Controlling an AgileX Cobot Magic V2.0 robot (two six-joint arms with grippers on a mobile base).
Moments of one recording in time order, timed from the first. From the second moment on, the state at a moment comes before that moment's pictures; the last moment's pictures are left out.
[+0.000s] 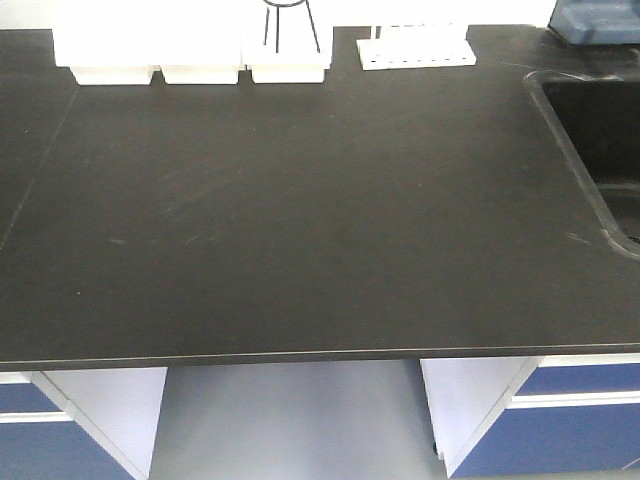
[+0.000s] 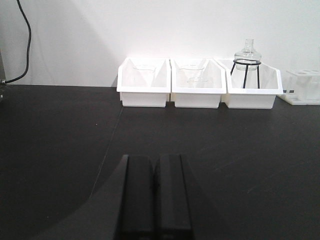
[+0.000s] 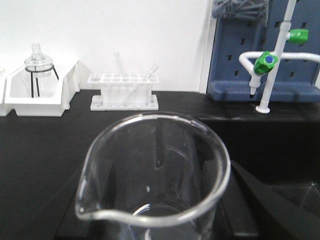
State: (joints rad) left arm 0.01 -0.01 0.03 0.15 0.11 -0.26; right arm 0.02 0.43 -0.51 -0.13 0.32 0.10
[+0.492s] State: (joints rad) left arm 0.01 -0.01 0.03 0.15 0.11 -0.26; right arm 0.02 0.41 -0.51 -0.13 0.34 0.10
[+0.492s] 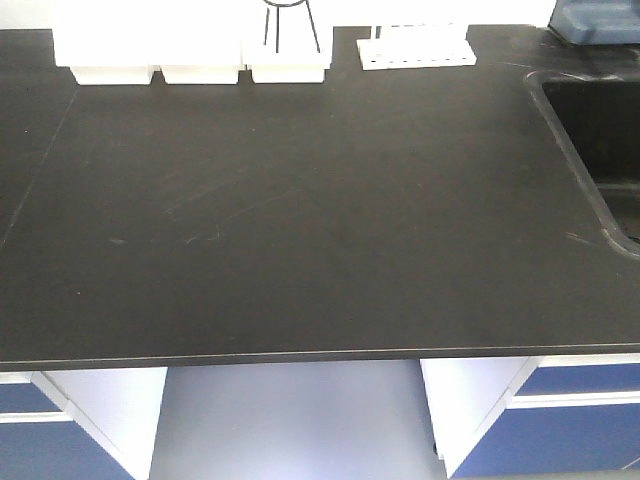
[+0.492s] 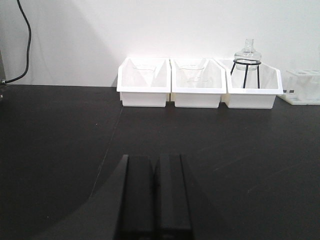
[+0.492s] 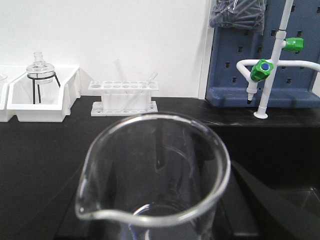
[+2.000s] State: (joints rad) left arm 0.01 -0.01 0.03 0.15 0.11 -0.26; right arm 0.02 0.41 -0.51 -0.13 0.34 0.10
